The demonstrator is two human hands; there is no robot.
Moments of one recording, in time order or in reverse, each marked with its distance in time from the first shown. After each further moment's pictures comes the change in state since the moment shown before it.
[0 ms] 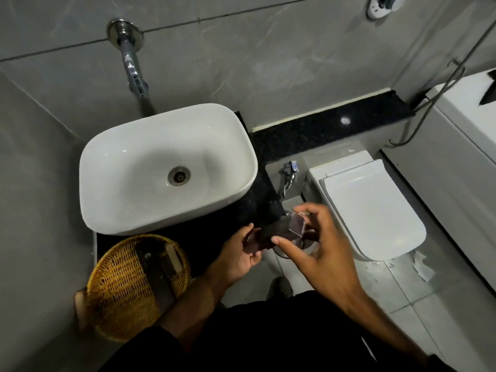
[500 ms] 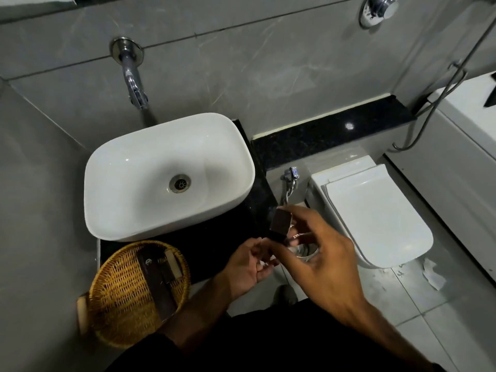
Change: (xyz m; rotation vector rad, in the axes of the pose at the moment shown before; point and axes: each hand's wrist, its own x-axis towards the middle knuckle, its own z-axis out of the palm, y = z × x) left_hand -0.022 -0.014 0.020 0.102 -0.079 -0.053; right_hand -0.003 -0.030 -0.015 -0.020 0.081 -0.186
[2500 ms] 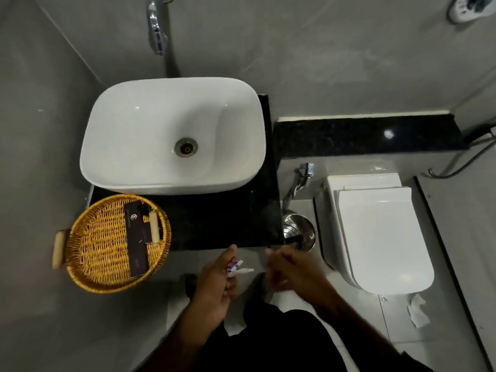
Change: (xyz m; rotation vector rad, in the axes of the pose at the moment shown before) left_hand -0.029 -0.052 0.012 -0.343 0.382 0.132; right_hand 0.014 0.127 0.014 0.360 -0.788 0.847
